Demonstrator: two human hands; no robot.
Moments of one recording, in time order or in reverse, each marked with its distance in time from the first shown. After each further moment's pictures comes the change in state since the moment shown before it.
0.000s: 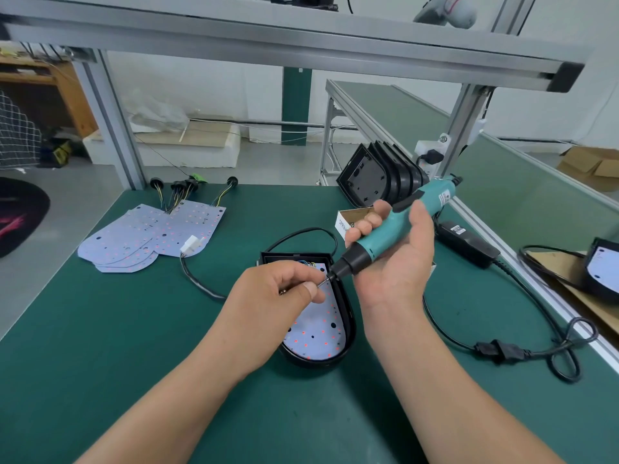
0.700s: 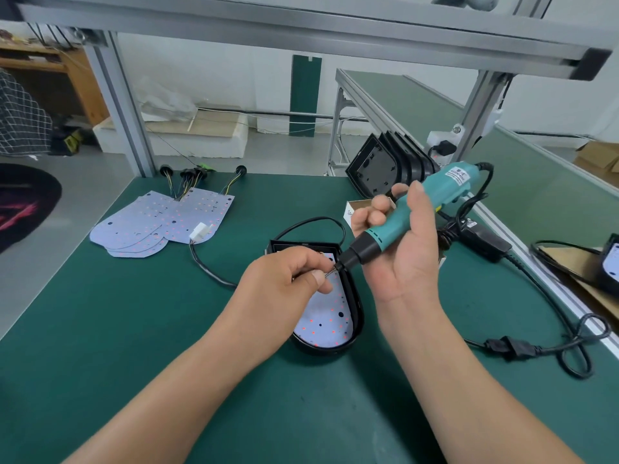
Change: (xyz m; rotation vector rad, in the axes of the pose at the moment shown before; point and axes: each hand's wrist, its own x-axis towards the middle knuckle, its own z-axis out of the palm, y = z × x) left_hand -0.004 0.005 0.000 0.143 0.044 0.042; right_hand -0.003 -0.003 0.004 -0.015 -0.085 -0.014
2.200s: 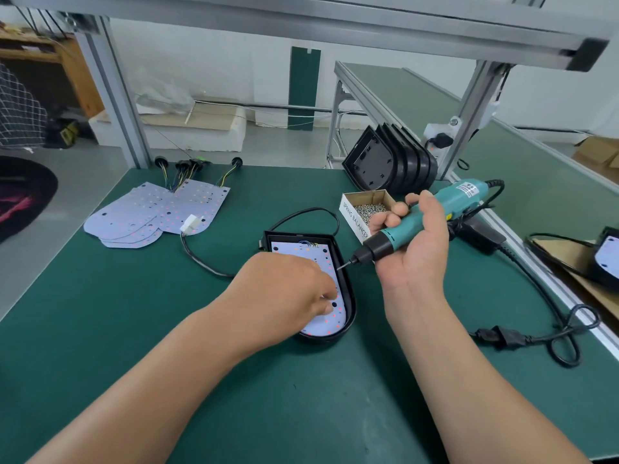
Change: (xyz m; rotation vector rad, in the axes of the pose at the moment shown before) left_hand 0.016 0.001 0.006 1.038 -0.258 0.389; right_hand 0.013 -0.013 -0.031 0.001 0.202 -0.044
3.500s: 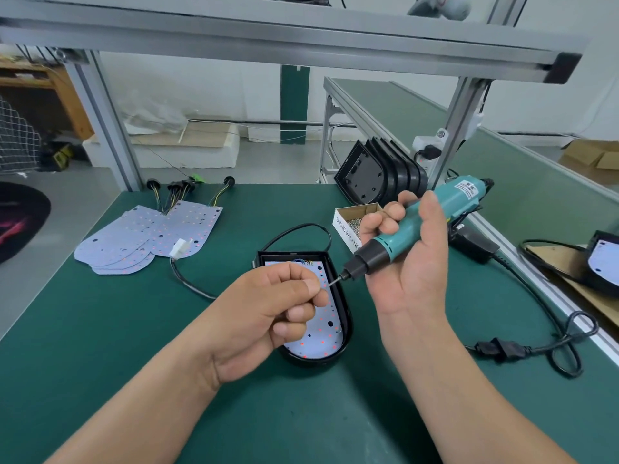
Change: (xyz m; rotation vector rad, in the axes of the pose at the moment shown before) left_hand -0.016 -0.002 -0.009 -1.897 -0.064 -0.375; right_hand -0.028 -0.008 0.023 0.127 -0.217 -0.010
